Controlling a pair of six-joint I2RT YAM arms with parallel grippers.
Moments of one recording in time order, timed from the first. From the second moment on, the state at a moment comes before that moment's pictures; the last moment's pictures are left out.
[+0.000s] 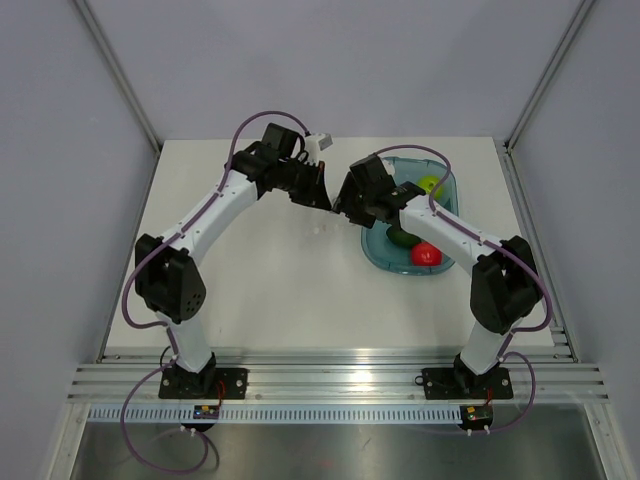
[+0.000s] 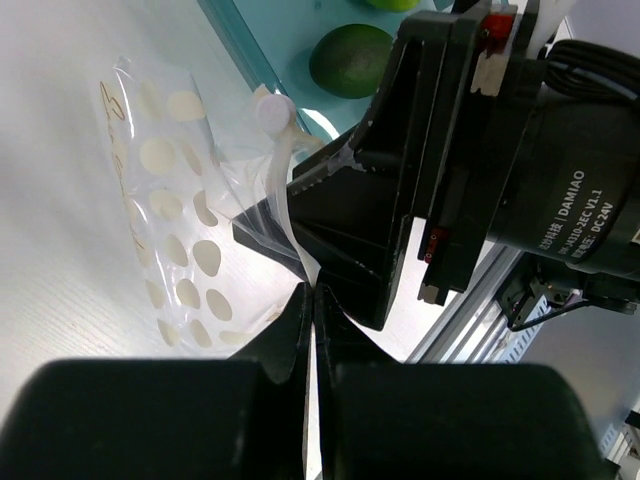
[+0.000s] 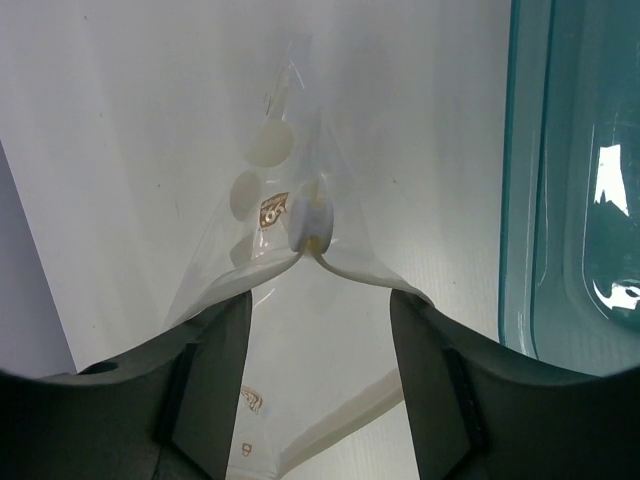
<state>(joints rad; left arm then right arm) -0.49 1.81 1.72 -0.74 0.54 -0.18 0.60 1.75 1.43 -0.48 0.09 0.91</state>
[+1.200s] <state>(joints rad) -0.56 1.90 1.76 -0.75 0.41 -0.17 0.60 1.62 1.39 -0.47 0.14 0.92</state>
